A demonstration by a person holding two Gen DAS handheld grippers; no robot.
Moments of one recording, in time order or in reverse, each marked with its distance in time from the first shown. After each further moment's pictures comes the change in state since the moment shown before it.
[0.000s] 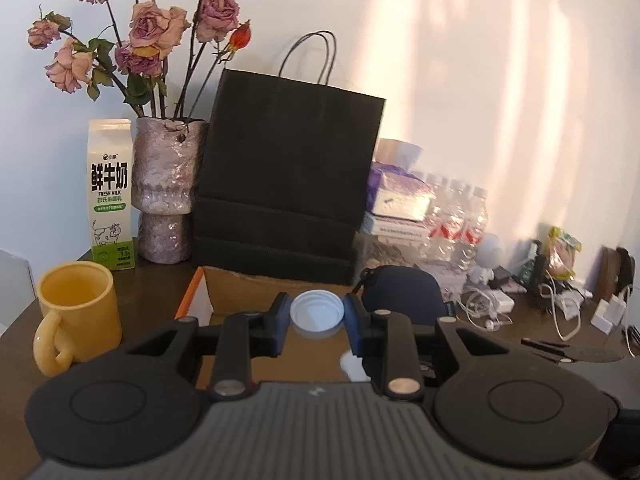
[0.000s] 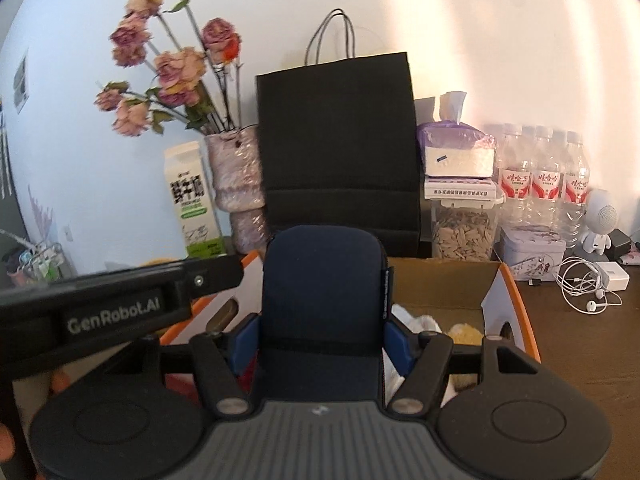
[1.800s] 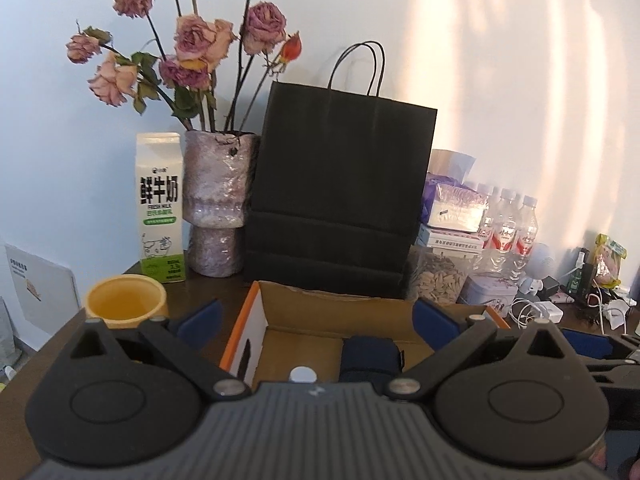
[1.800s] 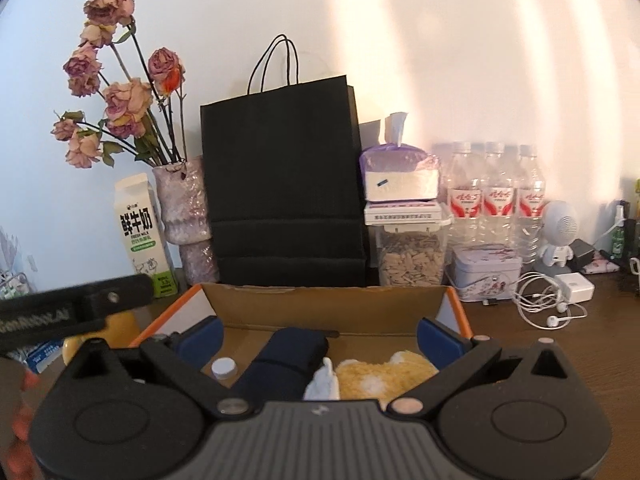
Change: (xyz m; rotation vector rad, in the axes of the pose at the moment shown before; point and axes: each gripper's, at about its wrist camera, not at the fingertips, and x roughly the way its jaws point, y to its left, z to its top) left arm -0.005 0.015 0.003 0.011 -0.036 0.149; right arm -0.014 -0.030 -0.002 0.015 -0.086 -0.121
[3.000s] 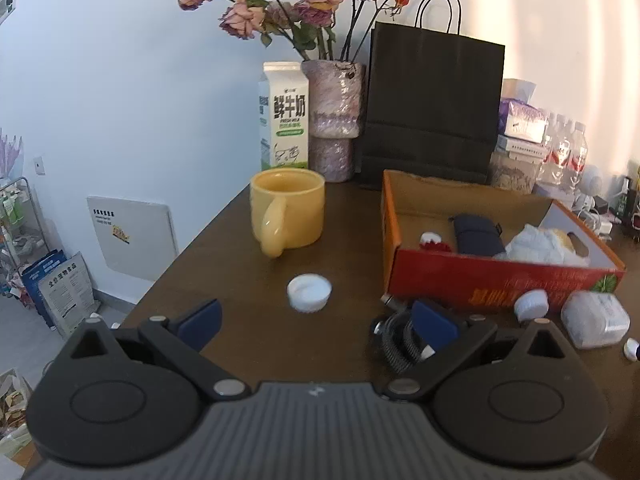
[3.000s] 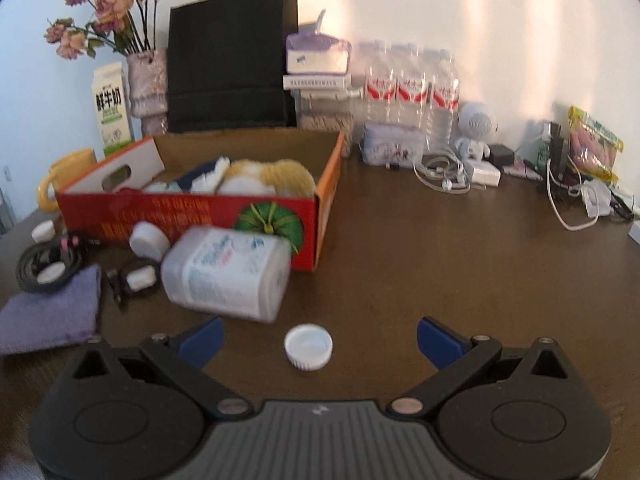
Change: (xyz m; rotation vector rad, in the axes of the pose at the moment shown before) left arm -0.110 0.100 -0.072 0.038 0.183 0.183; right arm -0.092 -0.079 -0.117 -0.068 0.262 -0.107
